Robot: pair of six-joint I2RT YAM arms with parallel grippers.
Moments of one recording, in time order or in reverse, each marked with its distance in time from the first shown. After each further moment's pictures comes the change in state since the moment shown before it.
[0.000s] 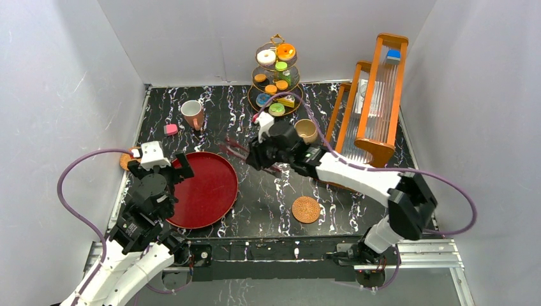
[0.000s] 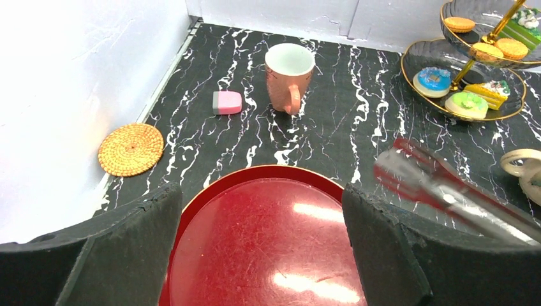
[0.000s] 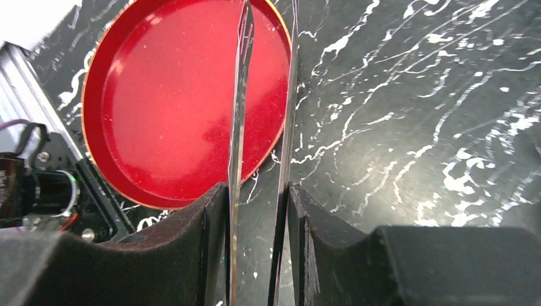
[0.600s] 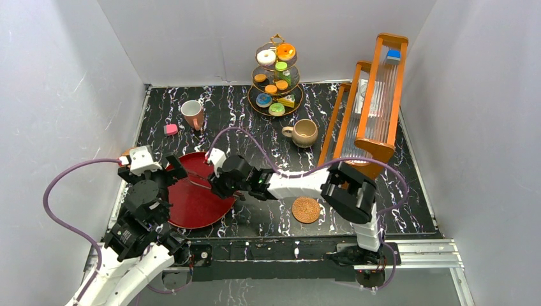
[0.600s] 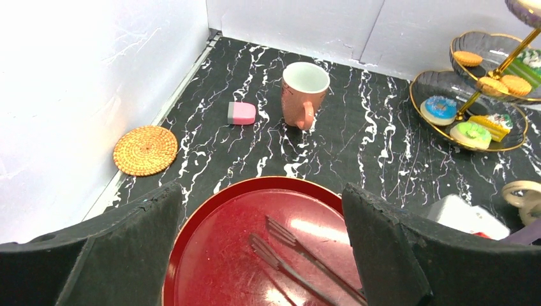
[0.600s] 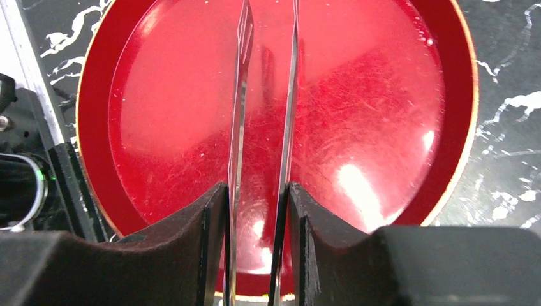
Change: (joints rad) left arm 0.000 -0.058 0.000 0.000 -0.070 -0.008; right arm 0.266 0.431 0.132 0.280 0.058 -0.100
